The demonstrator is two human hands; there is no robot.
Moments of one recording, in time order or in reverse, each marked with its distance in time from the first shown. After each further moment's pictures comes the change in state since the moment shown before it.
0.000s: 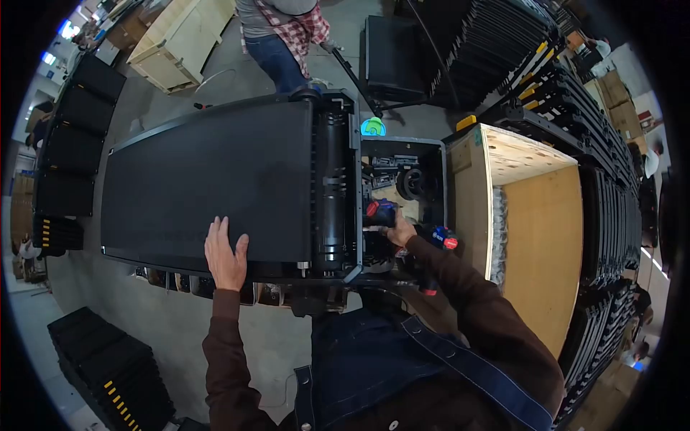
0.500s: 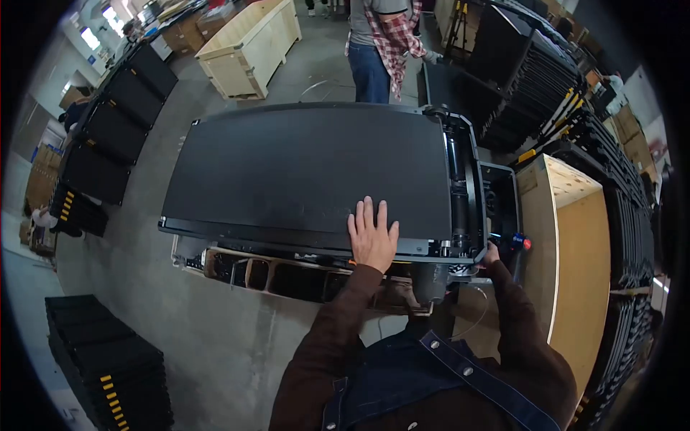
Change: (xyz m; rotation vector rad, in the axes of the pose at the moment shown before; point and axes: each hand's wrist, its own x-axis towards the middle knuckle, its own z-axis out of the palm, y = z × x) left_hand -0.024 -0.033 -0.004 -0.079 0.081 0.103; right_hand -0.045 0.030 0.074 0.881 0.196 0.282
